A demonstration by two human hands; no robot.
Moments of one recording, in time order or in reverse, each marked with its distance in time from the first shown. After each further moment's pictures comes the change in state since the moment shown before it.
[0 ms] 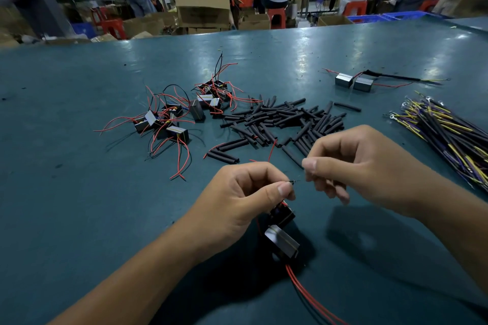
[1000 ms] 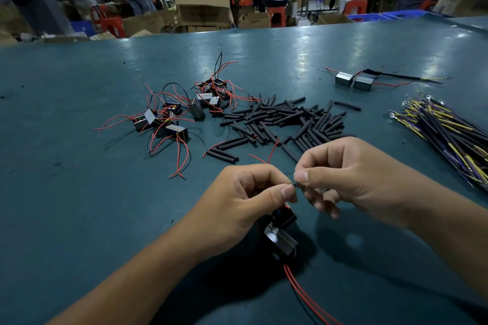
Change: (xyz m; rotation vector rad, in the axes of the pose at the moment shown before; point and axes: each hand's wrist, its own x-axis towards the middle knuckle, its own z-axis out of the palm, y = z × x) left_hand -0.001 -0.001 0.001 0.027 -0.034 0.002; right_hand 0.001 0.006 0.014 0.285 -0.116 0.148
